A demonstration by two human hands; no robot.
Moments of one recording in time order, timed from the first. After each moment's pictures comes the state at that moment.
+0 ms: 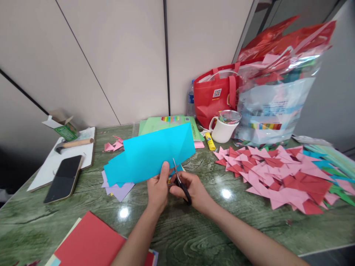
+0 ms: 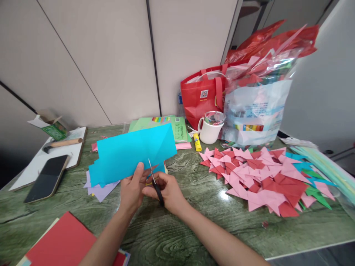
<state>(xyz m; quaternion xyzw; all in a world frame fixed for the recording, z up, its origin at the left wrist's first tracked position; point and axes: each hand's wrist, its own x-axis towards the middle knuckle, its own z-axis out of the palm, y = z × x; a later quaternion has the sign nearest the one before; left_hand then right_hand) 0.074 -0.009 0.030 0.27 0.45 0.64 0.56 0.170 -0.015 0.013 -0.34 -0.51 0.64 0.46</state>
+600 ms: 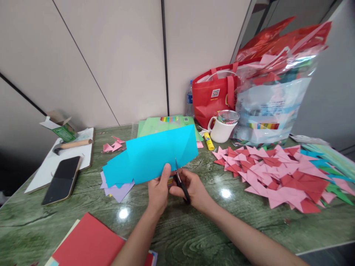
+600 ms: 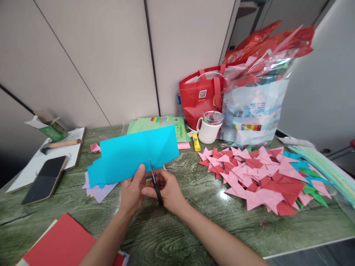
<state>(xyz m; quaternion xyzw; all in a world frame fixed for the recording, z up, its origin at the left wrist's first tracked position) 0.072 -0.009 0.019 0.33 0.47 0.65 0.50 0.174 -0.014 0.016 -0.34 -0.51 0.64 0.47</state>
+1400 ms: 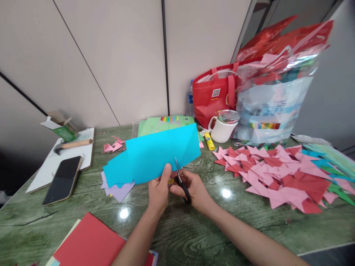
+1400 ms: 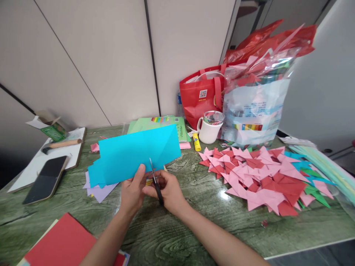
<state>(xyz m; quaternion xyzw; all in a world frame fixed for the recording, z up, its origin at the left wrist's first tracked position) 0.072 -0.010 0.021 0.30 0.48 0.66 0.50 0.172 -0.015 0.013 -0.35 -0.49 0.64 0.47</state>
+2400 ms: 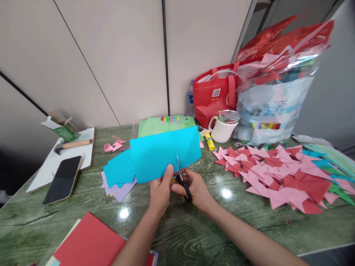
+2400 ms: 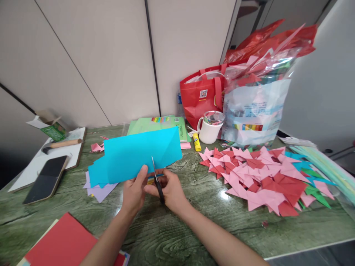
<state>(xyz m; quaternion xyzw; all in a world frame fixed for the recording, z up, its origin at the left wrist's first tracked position) 0.075 -0.010 0.019 0.32 0.44 0.66 0.52 0.176 -0.014 0.012 -0.38 -0.47 0.65 0.47</state>
